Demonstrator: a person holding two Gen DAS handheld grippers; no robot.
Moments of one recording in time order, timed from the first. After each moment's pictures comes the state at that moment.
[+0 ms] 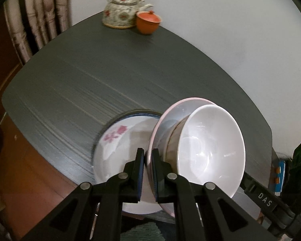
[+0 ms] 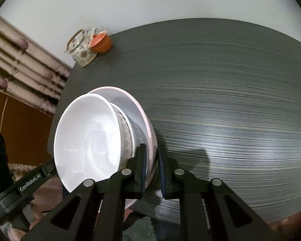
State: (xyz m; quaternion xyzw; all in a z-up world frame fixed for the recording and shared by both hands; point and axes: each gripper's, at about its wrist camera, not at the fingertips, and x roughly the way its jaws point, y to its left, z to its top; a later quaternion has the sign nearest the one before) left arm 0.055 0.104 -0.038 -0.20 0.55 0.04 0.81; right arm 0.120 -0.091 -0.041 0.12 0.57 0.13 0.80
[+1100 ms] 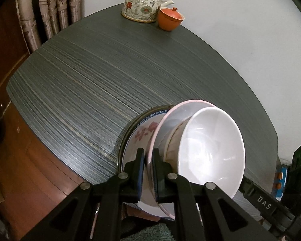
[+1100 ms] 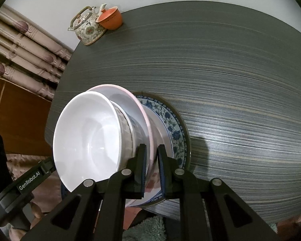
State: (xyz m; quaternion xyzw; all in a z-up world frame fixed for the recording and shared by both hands) left arm 0.041 0.143 -0.059 -0.22 0.55 0.06 0.80; right arm 0.113 -0.041 -0.076 0.10 0.60 0.14 0.78
